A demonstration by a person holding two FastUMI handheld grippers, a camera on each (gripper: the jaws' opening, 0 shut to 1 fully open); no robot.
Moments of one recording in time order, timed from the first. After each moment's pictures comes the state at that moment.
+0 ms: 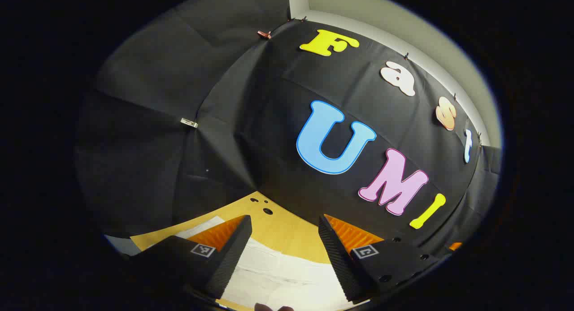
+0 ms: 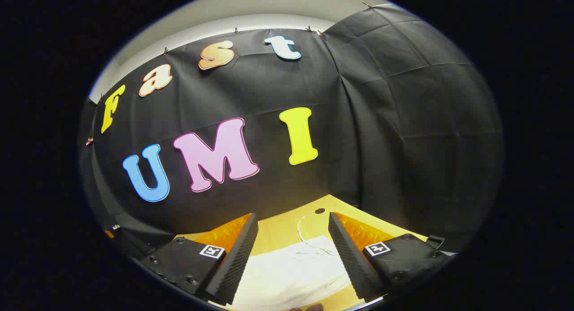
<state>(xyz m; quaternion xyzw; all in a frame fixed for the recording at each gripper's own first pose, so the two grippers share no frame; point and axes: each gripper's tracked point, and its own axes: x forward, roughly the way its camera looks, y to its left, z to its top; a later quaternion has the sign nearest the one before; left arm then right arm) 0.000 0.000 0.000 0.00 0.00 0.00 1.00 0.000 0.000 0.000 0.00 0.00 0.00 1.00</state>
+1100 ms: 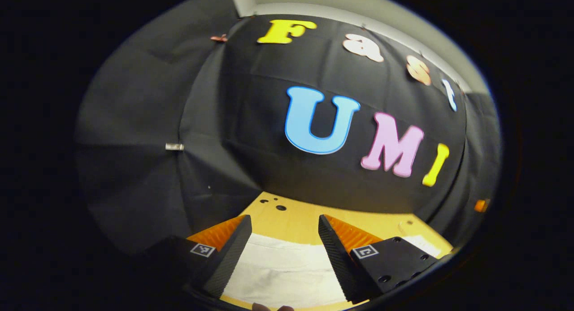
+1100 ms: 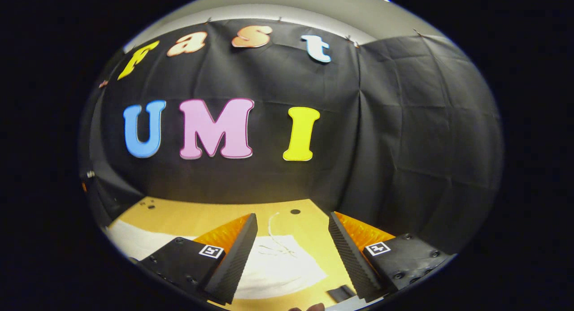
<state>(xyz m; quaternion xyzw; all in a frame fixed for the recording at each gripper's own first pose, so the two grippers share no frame) 0.012 0.032 -0.010 0.22 0.04 -0.02 0.97 -0.005 -0.031 -0.010 -0.23 0.01 -0.01 0.97</state>
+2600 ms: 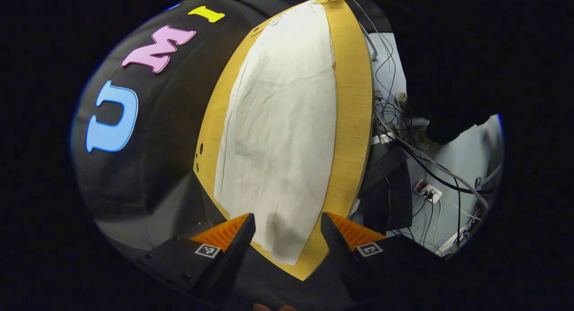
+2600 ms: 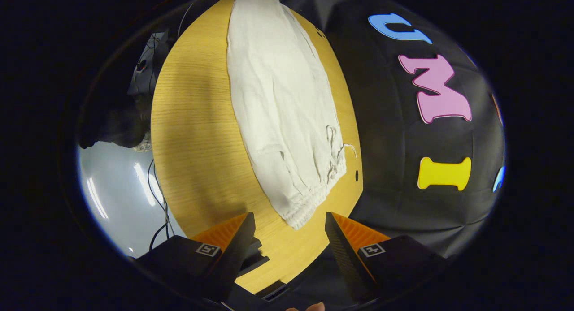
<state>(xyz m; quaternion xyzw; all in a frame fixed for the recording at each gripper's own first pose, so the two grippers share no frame) -0.030 0.232 -0.199 0.79 0.30 -0.21 0.49 0.001 -0.167 -0.268 -0.75 0.21 0.26 0.56</state>
